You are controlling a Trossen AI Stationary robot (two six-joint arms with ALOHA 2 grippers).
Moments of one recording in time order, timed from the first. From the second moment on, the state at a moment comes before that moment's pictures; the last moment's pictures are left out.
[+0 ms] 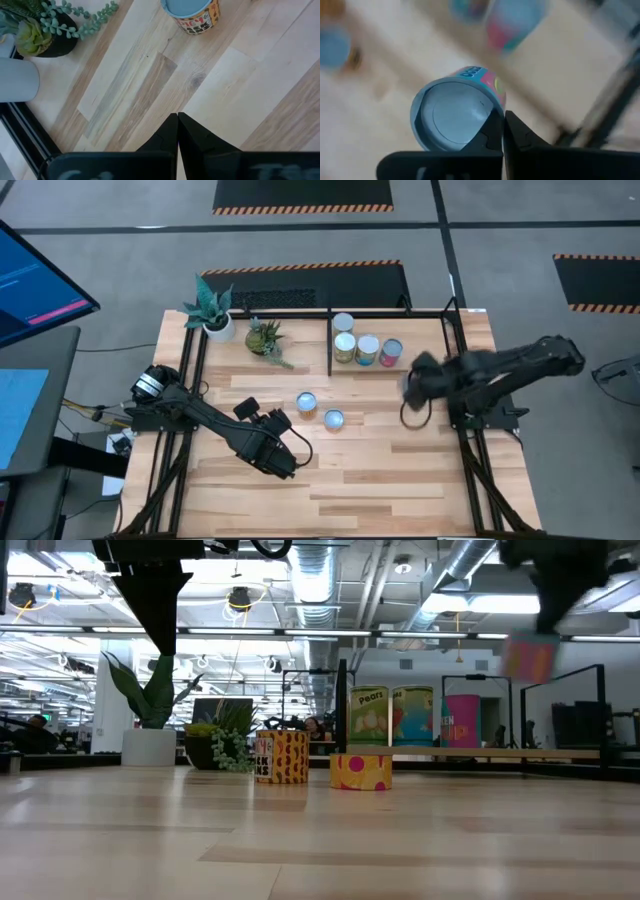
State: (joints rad) left arm -0.49 1.83 1.50 -1.42 -0.50 -1.12; right arm 0.21 1.13 1.14 -1.44 0.49 1.01
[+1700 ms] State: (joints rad) left arm -0.49 1.83 1.50 -1.42 -0.50 -1.15; right arm -0.94 1.68 1.38 -1.14 0.14 -0.19
